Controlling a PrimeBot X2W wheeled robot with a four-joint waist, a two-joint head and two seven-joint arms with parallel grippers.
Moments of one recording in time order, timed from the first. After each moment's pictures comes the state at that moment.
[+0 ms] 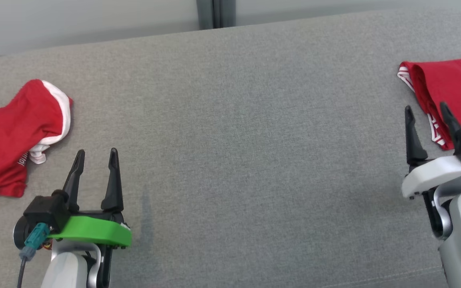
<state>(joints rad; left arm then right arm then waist) -0.19 0.11 -0.05 0.24 -0.30 -0.13 -0.26 -0.36 -0.24 -0.07 0.38 0.09 0.13 -0.21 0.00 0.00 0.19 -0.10</state>
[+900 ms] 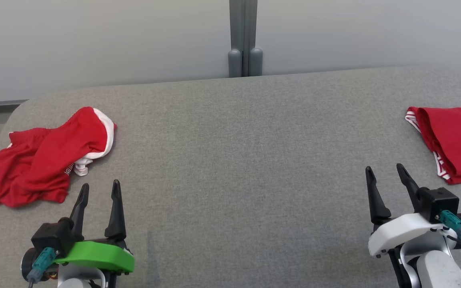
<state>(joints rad) -0.09 0.07 -0.02 0.29 -0.30 -0.13 -0.26 -0.08 -0.08 -0.03 0.21 0.10 0.13 -0.15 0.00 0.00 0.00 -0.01</state>
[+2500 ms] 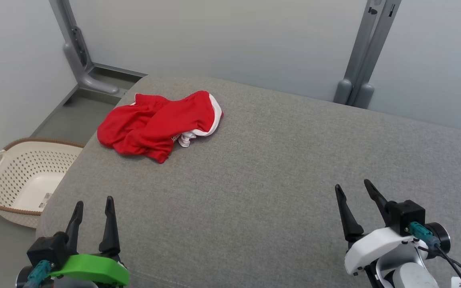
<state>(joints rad) -0.05 0.08 0.01 0.33 -0.31 -0.13 -0.26 -0.06 -0.06 0.08 0.24 0.10 0.13 -0.15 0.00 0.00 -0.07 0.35</state>
